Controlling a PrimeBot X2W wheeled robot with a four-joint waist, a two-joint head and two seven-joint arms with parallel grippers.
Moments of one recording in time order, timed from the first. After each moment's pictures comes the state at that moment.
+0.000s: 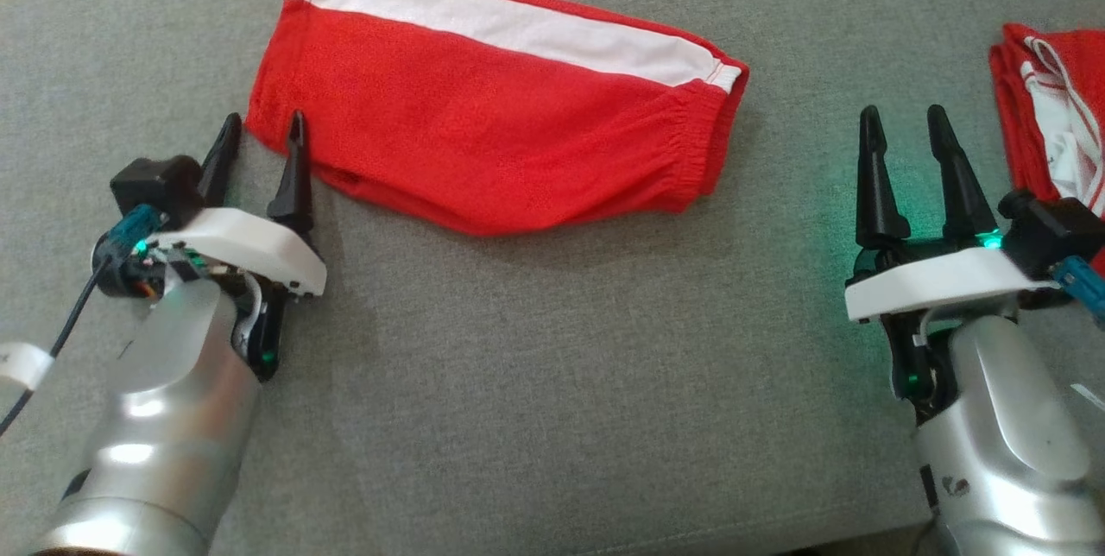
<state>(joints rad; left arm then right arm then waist) -0.75 0.20 -0.42 0.97 -0.59 -0.12 -0.26 -0.38 -0.10 0.07 0.41 0.31 0.13 -0.25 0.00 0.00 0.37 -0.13</state>
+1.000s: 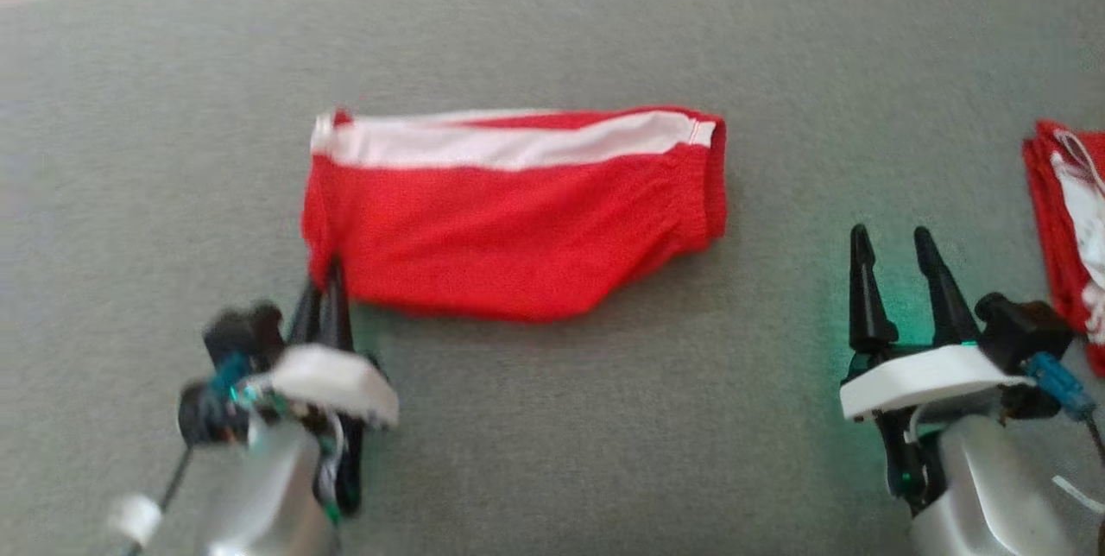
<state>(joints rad) -0.47 0.12 -0.38 0.75 -0.57 0.04 -0.25 -0.22 -0.06 0.01 0.45 0.25 0.13 -0.25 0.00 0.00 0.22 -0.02</state>
